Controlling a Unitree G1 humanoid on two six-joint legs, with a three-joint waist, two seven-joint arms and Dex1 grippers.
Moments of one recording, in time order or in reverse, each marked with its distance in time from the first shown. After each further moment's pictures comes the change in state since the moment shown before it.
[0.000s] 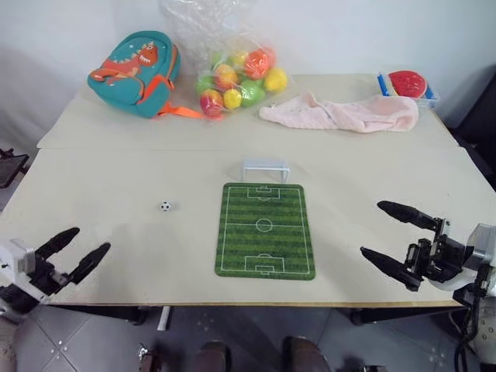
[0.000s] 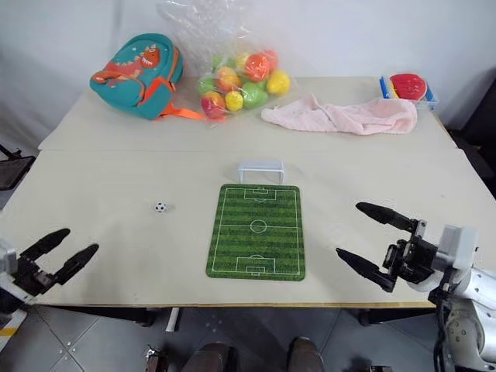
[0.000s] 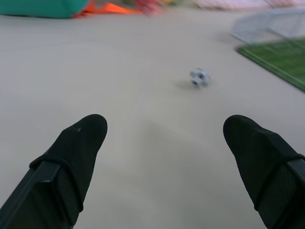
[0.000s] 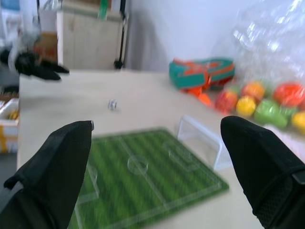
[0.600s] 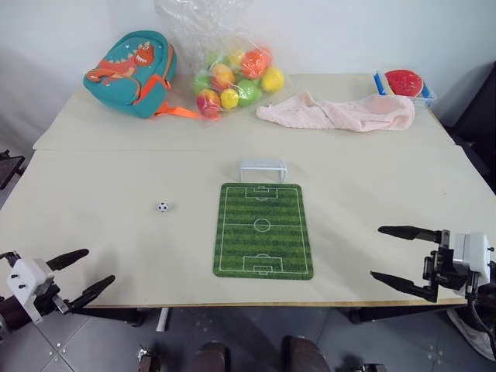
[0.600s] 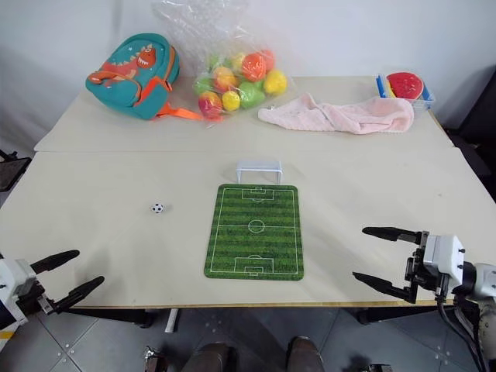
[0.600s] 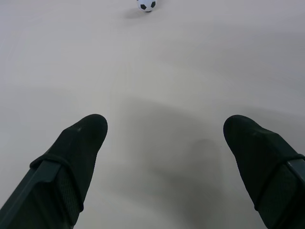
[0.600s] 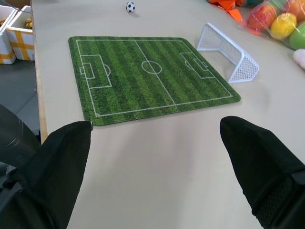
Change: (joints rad) left arm 0.171 0.128 -0.039 0.044 0.164 -0.234 -0.165; right arm -0.056 -0.235 0.019 0.270 -0.202 -0.091 0.173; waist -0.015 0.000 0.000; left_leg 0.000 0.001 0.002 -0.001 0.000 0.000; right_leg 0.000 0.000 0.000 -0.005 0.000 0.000
